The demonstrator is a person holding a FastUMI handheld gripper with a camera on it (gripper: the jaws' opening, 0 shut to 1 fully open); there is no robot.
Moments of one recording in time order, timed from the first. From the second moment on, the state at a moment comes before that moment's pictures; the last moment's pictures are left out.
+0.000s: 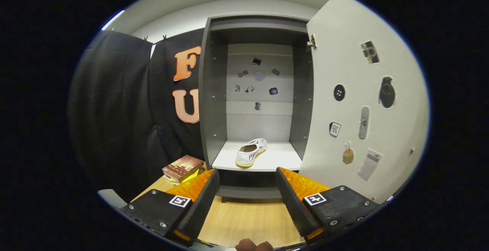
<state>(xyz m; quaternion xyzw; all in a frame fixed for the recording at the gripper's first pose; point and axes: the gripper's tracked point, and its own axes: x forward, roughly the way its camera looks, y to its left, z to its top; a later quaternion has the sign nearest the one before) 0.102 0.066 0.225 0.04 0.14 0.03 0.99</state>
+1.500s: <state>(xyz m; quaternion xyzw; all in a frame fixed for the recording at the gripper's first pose) 0.035 -0.192 0.242 0.10 0.08 0.04 0.99</state>
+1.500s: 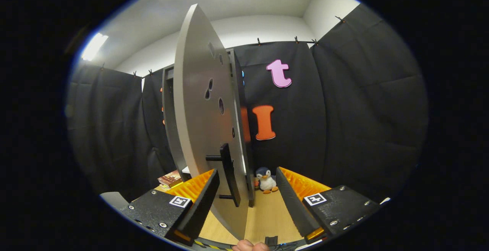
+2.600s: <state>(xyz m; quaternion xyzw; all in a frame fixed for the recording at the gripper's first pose) 0.069 -0.042 0.247 0.09 0.10 0.07 0.99</state>
